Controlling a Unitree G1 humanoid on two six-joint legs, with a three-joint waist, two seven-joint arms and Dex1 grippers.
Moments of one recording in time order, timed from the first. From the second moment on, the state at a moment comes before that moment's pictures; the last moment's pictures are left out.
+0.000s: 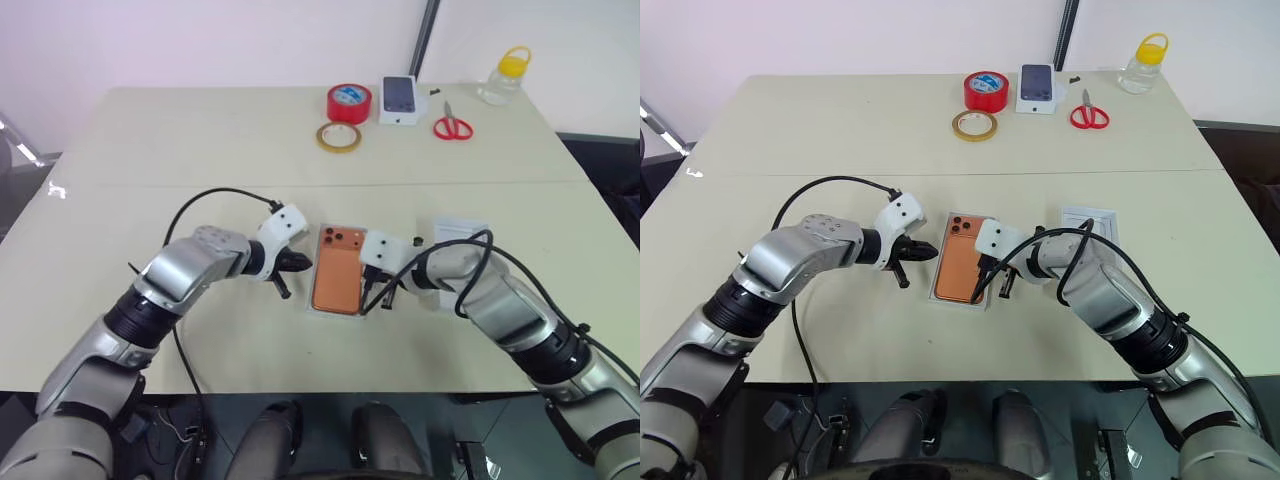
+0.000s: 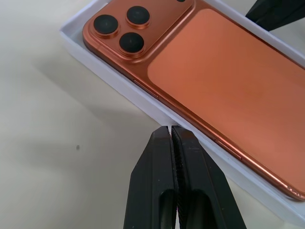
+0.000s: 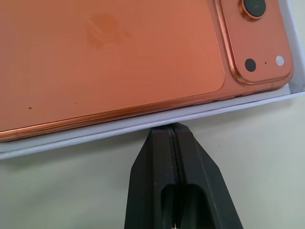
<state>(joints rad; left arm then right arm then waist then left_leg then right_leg) -0.77 0.57 -0.50 -0.04 -0.43 0.91 -0.69 -0.58 -0.72 0.49 -0.35 -0.07 0.95 0.85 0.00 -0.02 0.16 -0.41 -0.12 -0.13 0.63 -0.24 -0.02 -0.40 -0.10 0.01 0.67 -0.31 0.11</state>
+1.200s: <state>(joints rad) -0.80 0.30 -0.55 0.06 -0.25 0.89 -0.90 -0.26 -1.08 0.18 -0.57 0.03 0.97 0.90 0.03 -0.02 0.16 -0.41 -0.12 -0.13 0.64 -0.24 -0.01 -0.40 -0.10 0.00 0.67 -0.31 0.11</state>
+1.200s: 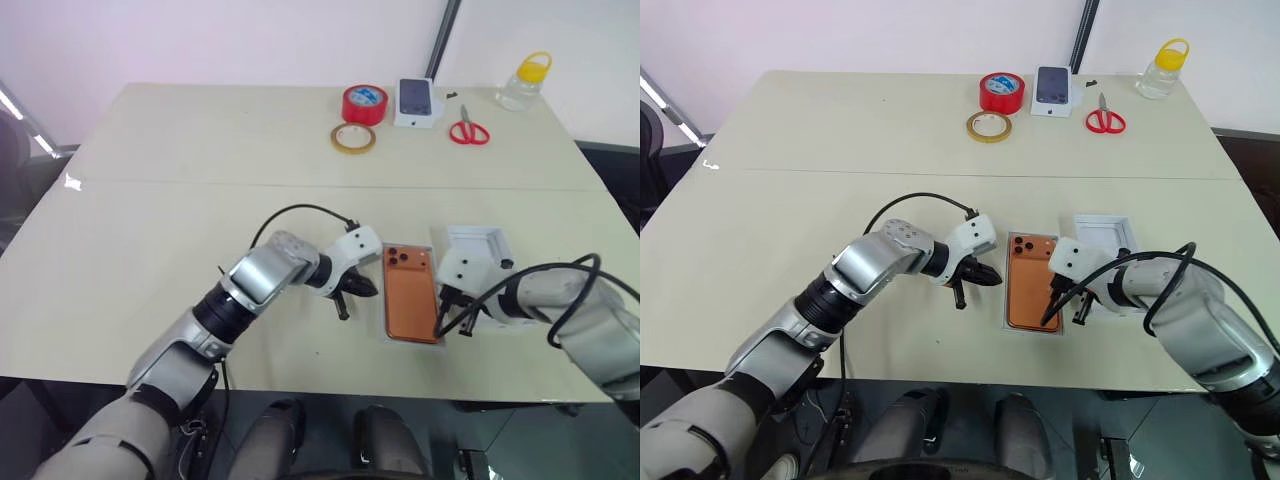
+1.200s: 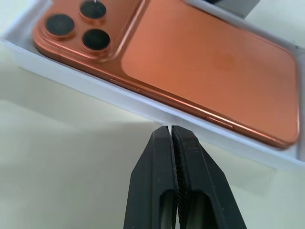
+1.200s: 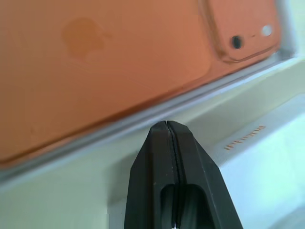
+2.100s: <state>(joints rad) -0.44 0.59 -0.24 -0.19 -0.34 0.44 -1.15 -0.53 -0.84 -0.05 -0.32 0.34 1.61 0.67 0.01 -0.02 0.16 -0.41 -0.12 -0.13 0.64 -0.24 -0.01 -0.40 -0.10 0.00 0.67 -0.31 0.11</state>
